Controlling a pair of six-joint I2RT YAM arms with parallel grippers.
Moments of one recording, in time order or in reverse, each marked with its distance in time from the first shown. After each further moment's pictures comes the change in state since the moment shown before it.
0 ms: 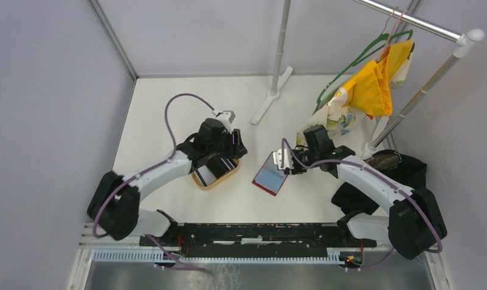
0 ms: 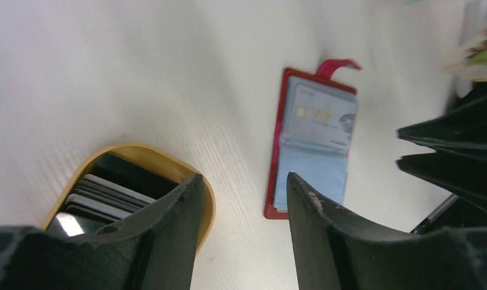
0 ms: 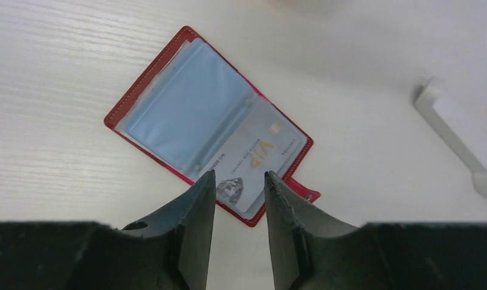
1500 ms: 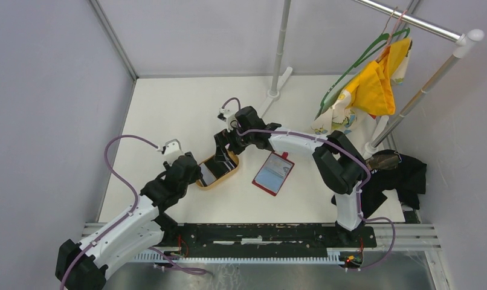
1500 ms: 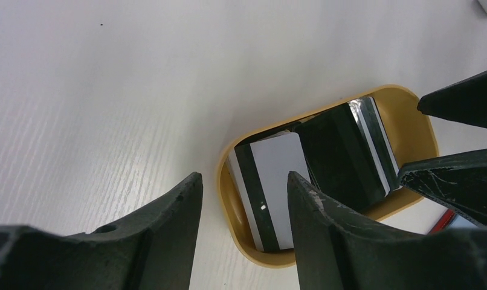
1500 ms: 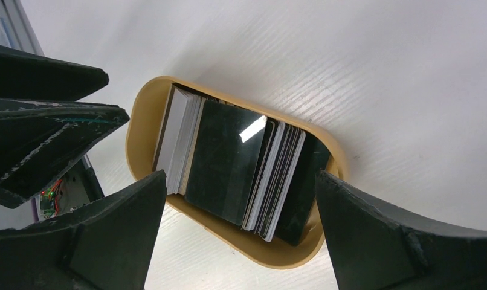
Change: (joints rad) left arm 0.000 -0.725 -0.396 -0.373 -0.725 -0.327; right arm 0.311 0.732 0.660 0.320 0.174 1.371
